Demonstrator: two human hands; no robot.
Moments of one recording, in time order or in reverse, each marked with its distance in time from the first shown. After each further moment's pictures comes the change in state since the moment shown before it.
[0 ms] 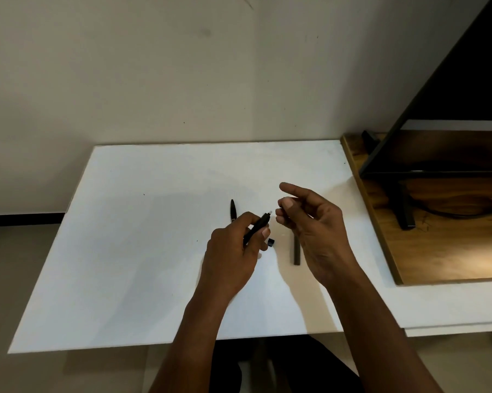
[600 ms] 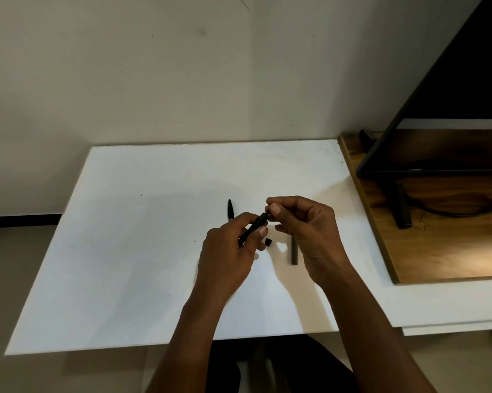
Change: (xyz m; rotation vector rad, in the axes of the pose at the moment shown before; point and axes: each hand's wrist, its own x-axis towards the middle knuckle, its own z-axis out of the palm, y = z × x) left_hand 0.000 0.002 -0.003 -0.003 0.030 -0.004; right_hand -0.002 0.002 0.003 -0.140 -0.057 0.001
